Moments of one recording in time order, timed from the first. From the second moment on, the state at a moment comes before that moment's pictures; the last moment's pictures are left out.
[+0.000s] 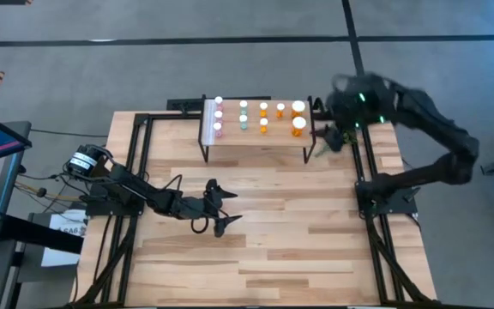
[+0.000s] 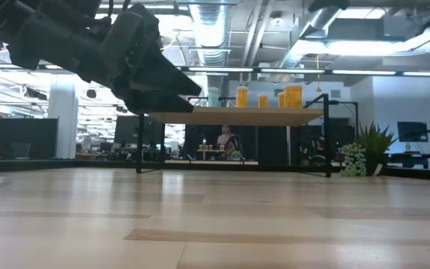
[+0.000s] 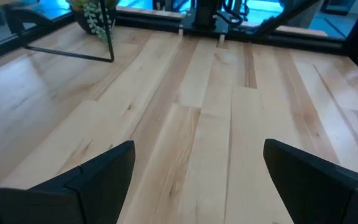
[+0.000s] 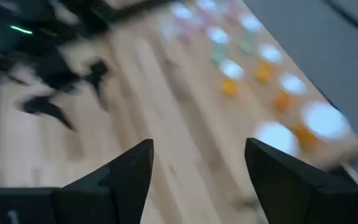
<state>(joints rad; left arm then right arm) -0.31 1.61 0.54 0.70 -0.46 -0.26 -0.41 1.20 1.66 -1.17 -0.10 0.08</state>
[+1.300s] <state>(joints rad) -0.44 0.87 0.45 0.42 -0.56 -0.05 0.27 0.84 0.65 0.18 0.01 -0.07</state>
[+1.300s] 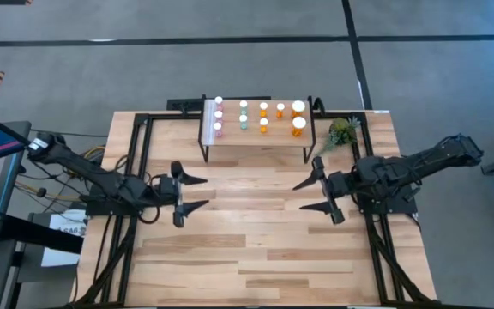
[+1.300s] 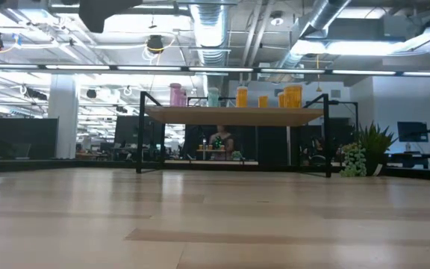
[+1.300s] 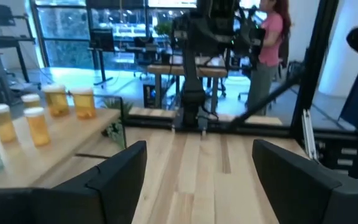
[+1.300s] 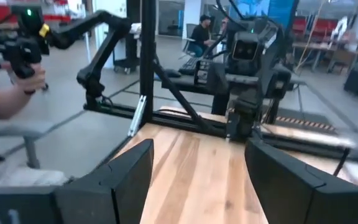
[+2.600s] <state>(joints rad) -0.40 0.76 0.45 0.42 -0.59 0.03 0.23 0.94 0.71 0.17 -0.02 -0.17</state>
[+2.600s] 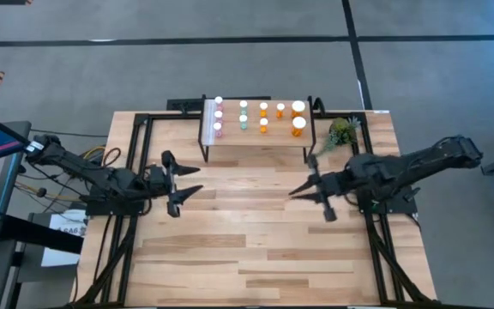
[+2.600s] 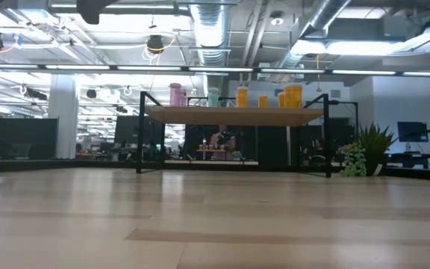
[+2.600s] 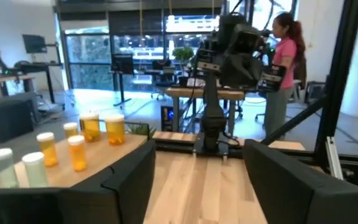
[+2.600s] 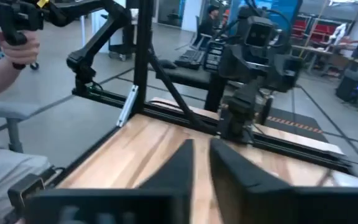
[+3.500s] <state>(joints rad) -0.32 0.57 0.05 0.82 -0.33 0.07 0.15 0.54 0.01 0.66 0.00 -0.07</state>
